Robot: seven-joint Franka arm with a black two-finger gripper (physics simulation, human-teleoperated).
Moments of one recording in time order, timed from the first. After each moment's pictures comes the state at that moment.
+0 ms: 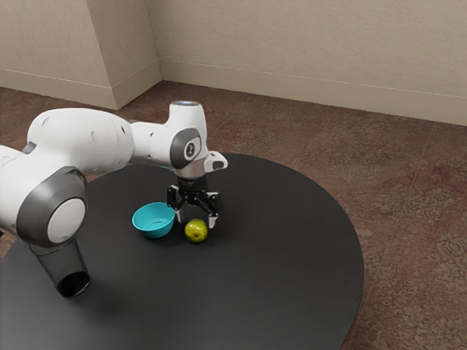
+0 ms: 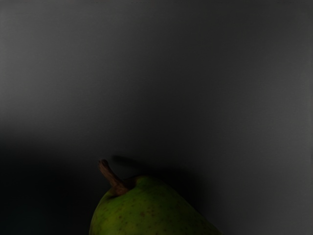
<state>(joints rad) -0.28 0.68 0.33 -1.53 -0.25 1.99 -0.02</state>
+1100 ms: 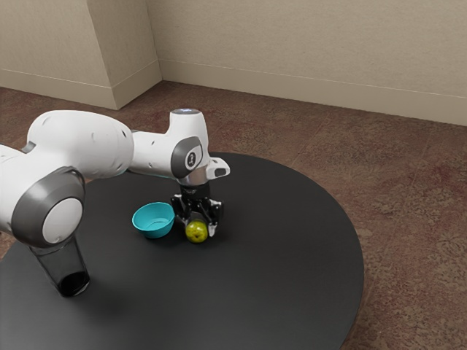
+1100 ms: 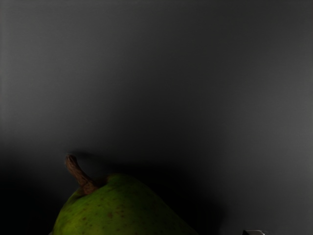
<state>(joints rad) -0.29 0.66 0.31 -1.60 -0.26 2.07 -0.01</state>
